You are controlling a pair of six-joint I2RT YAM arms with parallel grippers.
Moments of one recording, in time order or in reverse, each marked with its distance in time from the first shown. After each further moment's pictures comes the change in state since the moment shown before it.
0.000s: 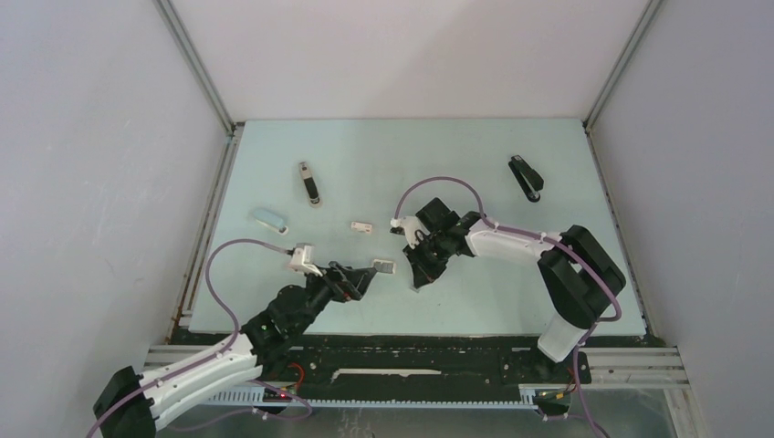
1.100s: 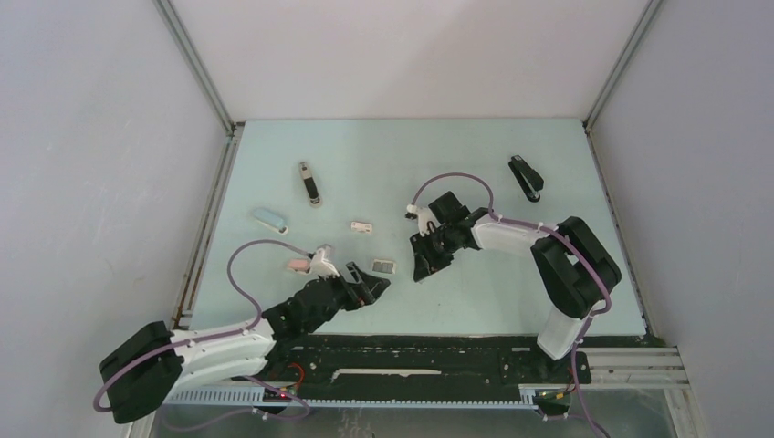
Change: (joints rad) left arm -0.058 0.385 0.035 0.109 0.059 -0.254; right arm -0.121 0.050 -0.031 0.108 -0.076 0.175
